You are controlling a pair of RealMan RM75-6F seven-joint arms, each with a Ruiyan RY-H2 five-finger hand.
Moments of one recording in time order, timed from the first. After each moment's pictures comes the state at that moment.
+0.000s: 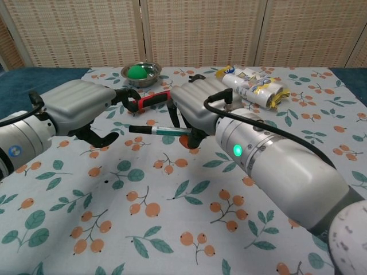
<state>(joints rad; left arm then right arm) -0.64 -1.66 -0.16 -1.59 1.18 1.19 0.79 0.86 -1.94 0.24 -1.52 -0.94 1.24 -1.03</state>
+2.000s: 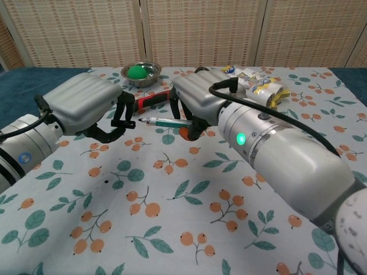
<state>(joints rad) -0.64 -1.74 -0.14 -1.41 1.35 1.25 0.71 0.86 -1.91 0.26 -1.57 -0.93 1.26 -1.01</state>
